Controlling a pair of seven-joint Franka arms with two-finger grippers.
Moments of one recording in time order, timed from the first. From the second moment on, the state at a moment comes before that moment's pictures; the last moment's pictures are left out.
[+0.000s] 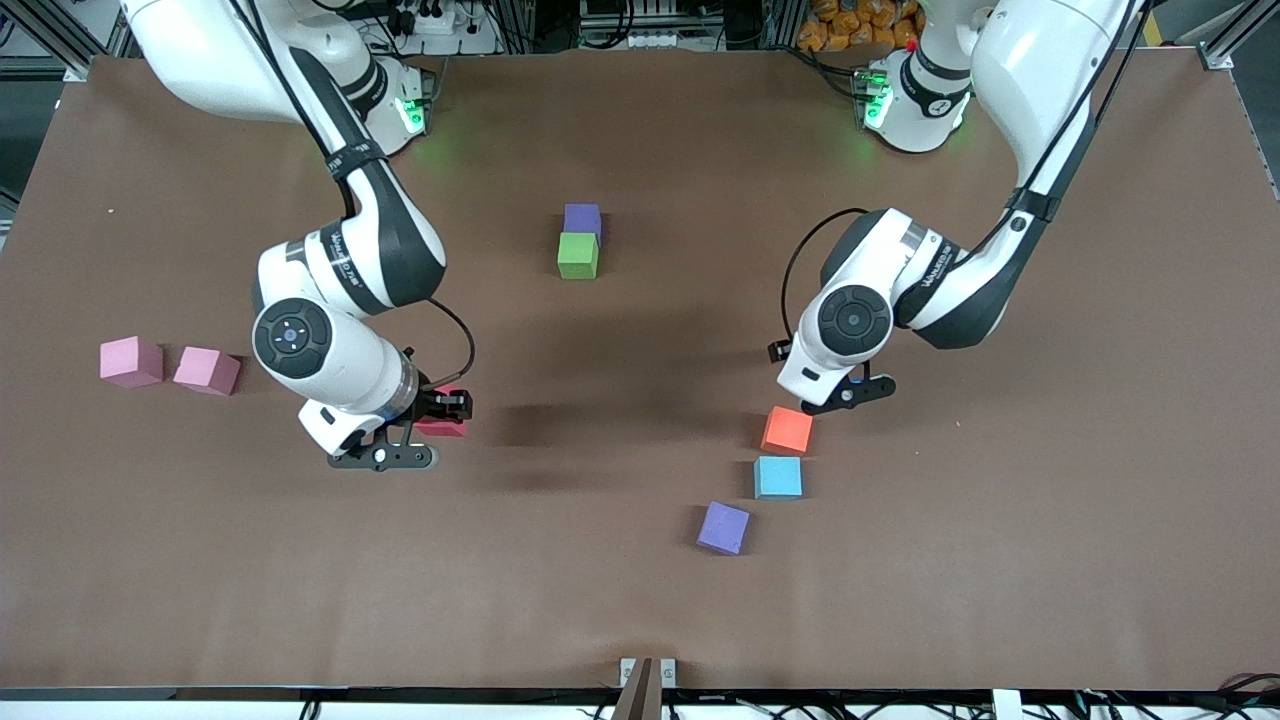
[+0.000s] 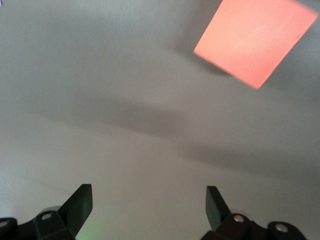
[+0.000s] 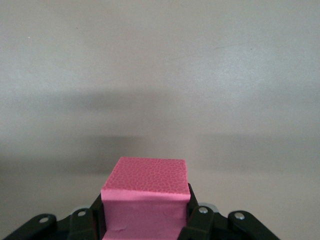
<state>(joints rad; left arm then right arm) -0.08 0.53 -0.47 -1.75 0.22 1.87 -0.88 0.28 0.50 0.08 -1.56 0.02 2.03 0.34</state>
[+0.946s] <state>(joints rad) -0.07 0.49 -0.48 -1.83 0.22 1.89 -0.91 0.32 0.47 0.09 -1.56 0.02 1.97 0.37</state>
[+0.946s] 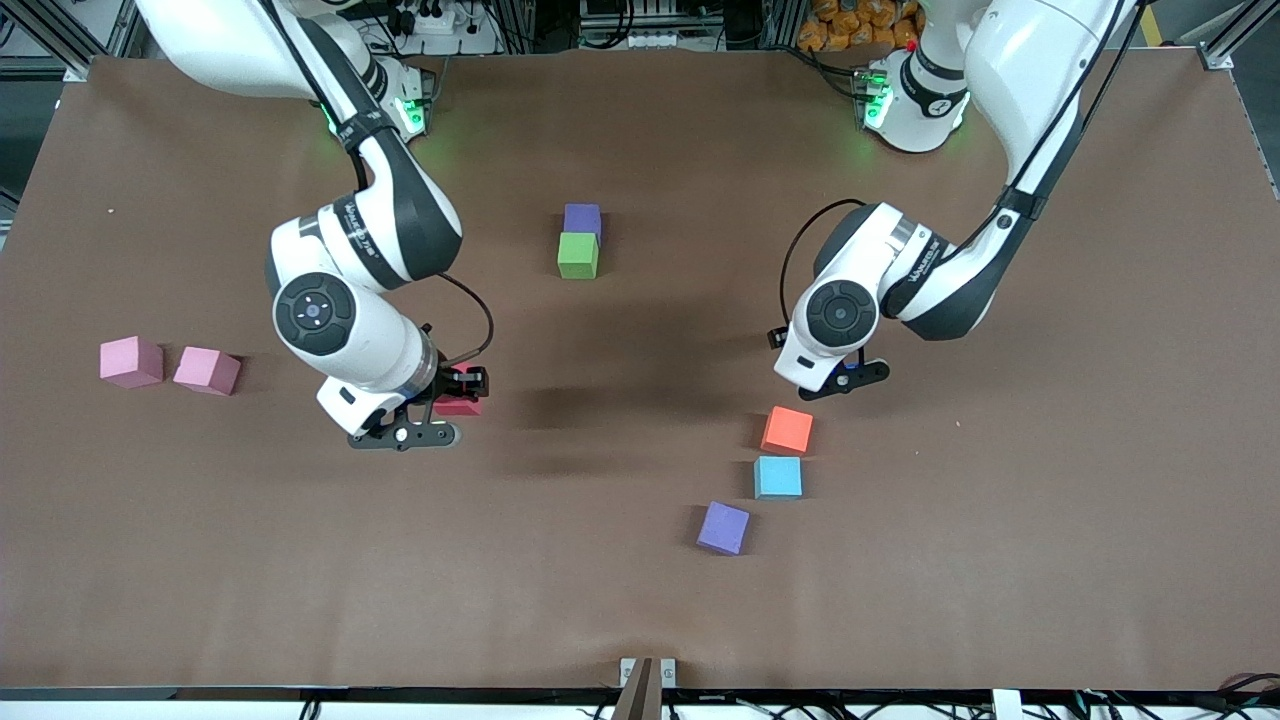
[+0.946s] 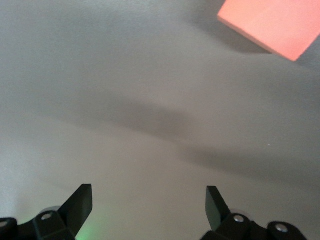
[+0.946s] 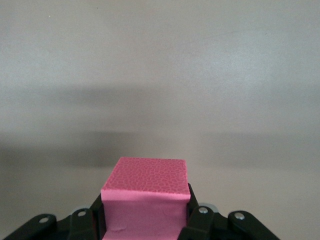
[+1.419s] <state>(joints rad) 0.01 0.41 -0.49 -1.93 0.22 1.92 -0.82 0.42 0.47 0.09 -1.57 0.02 1.97 0.51</state>
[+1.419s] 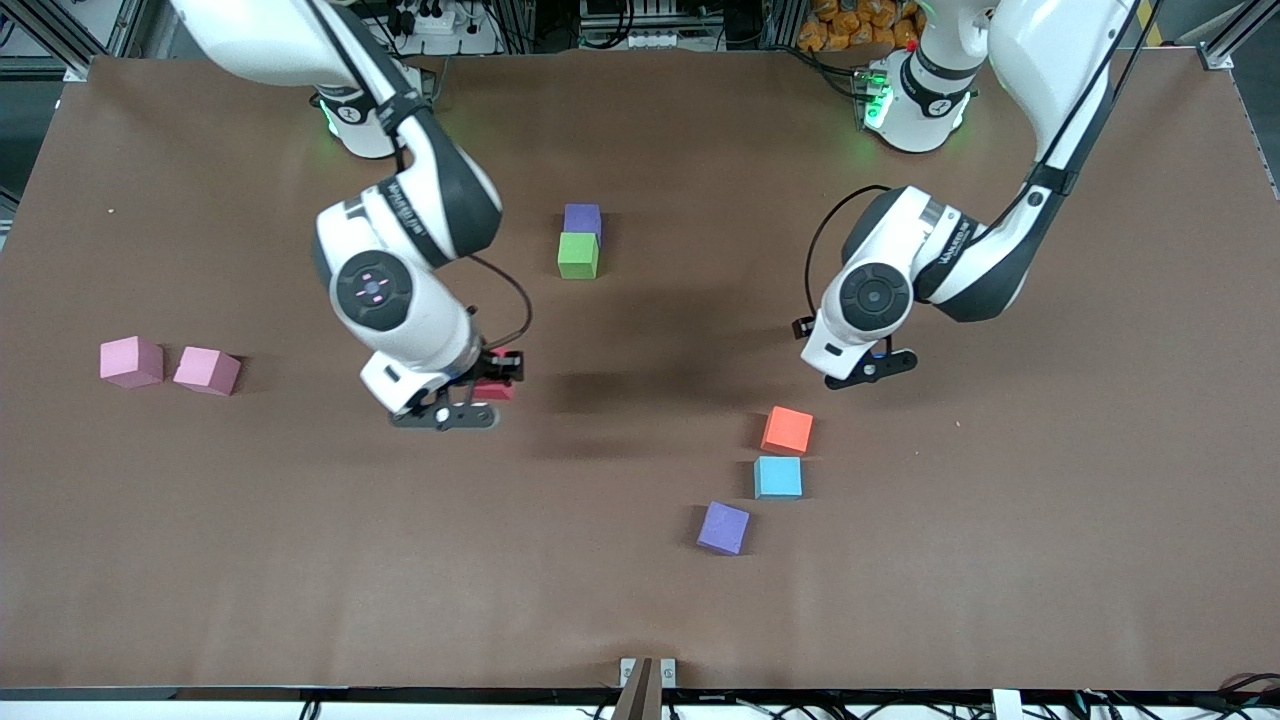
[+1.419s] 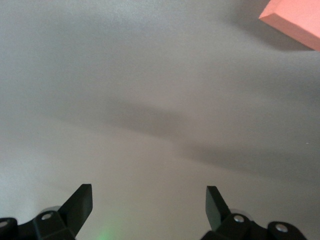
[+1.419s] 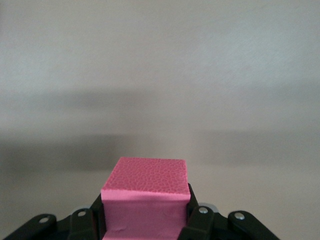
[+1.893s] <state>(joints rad) 0.04 0.41 -0.50 -1.96 0.22 2.01 -0.78 0.55 0.44 0.10 -1.78 0.02 2.17 0.59</state>
